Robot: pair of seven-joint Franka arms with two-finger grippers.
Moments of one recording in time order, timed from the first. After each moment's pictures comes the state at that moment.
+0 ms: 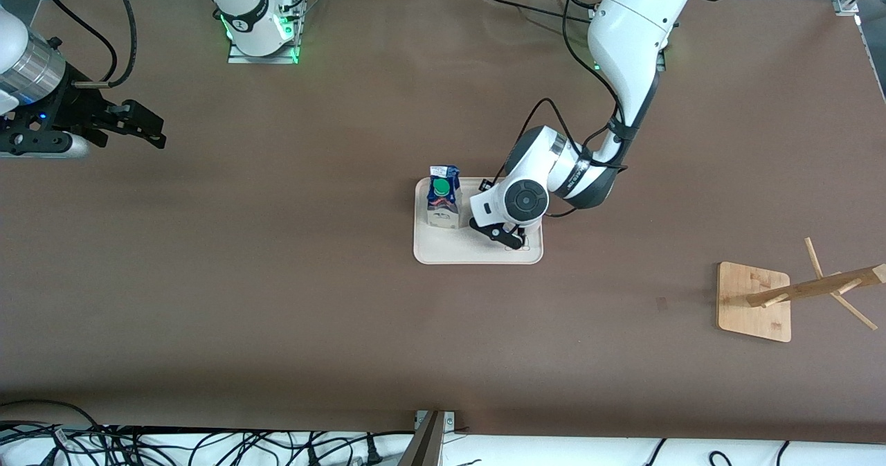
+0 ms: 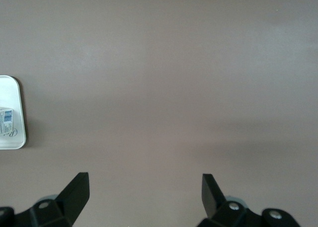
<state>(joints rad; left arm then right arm) -0.50 0.76 -0.09 -1.55 -0.15 1.98 -0.05 0.18 -0.01 -0.09 -1.67 0.01 1.66 0.11</state>
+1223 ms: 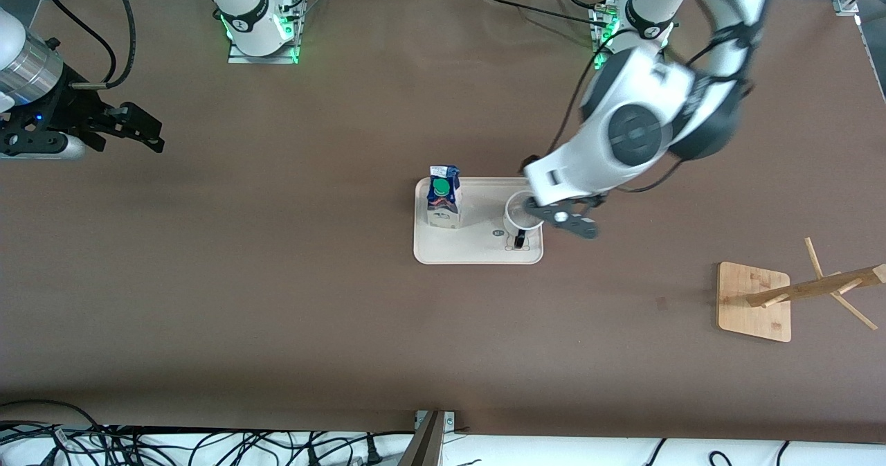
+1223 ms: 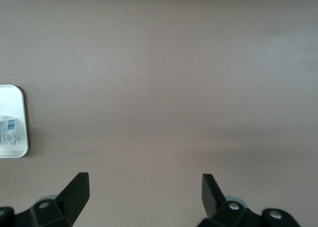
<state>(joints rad) -0.39 0.36 -0.01 -1.49 -0.14 1.73 -0.03 0.18 -0.01 -0.10 -1.67 0.01 1.71 0.11</state>
